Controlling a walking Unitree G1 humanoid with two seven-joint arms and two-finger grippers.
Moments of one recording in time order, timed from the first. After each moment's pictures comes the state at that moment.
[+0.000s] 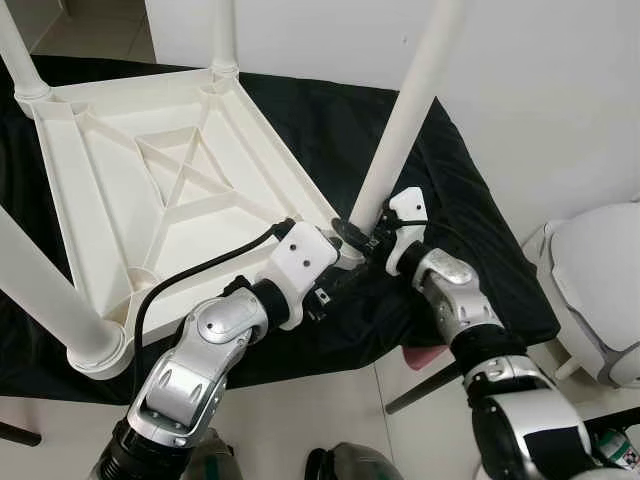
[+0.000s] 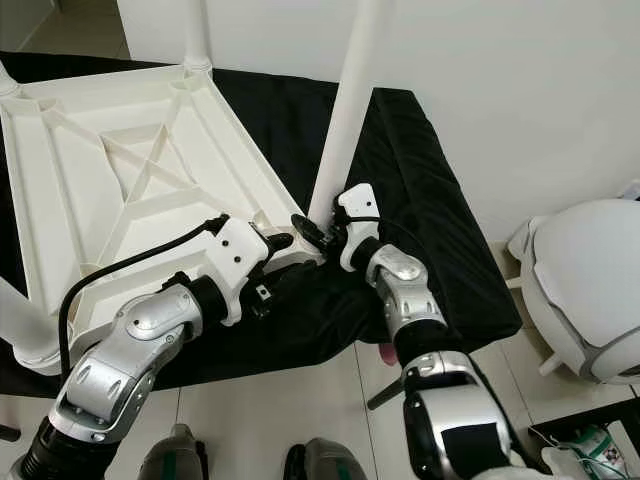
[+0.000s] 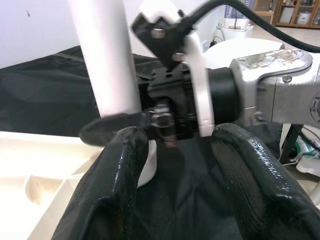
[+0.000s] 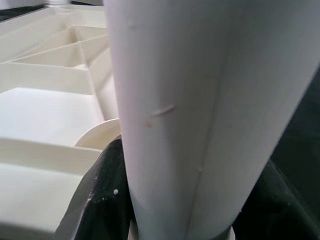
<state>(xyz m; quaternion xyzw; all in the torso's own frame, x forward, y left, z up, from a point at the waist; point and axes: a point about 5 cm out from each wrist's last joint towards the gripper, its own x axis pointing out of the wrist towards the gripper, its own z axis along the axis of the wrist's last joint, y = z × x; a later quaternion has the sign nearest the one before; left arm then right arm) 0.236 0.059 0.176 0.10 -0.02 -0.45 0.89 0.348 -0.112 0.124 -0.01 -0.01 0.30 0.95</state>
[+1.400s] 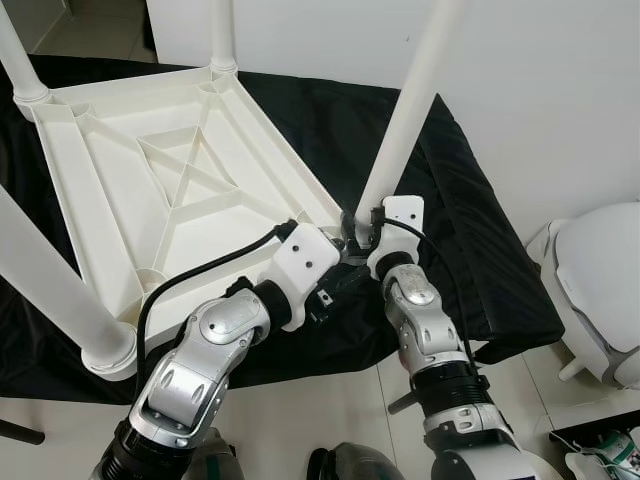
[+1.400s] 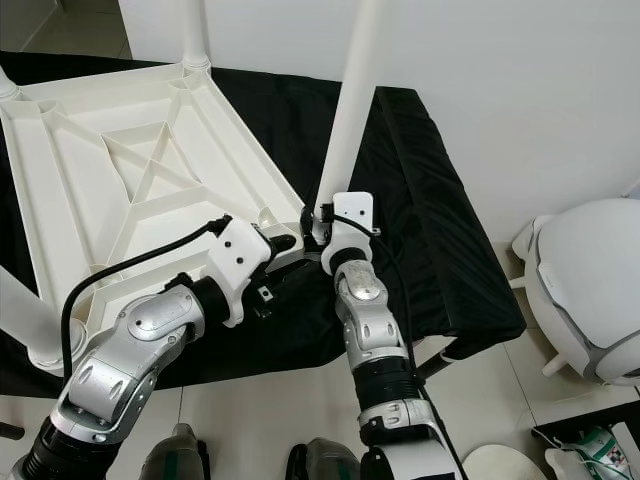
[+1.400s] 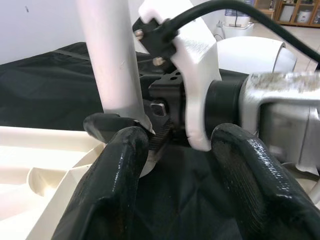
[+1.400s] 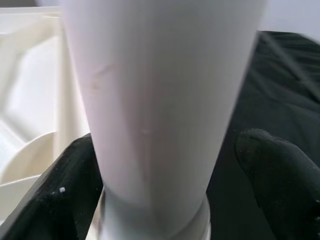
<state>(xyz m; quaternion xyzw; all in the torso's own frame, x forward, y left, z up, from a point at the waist) 0.235 0.057 0.176 0.10 -0.02 -0.45 0.89 0.328 -0.106 0.127 0.03 0.00 0.11 0.99</state>
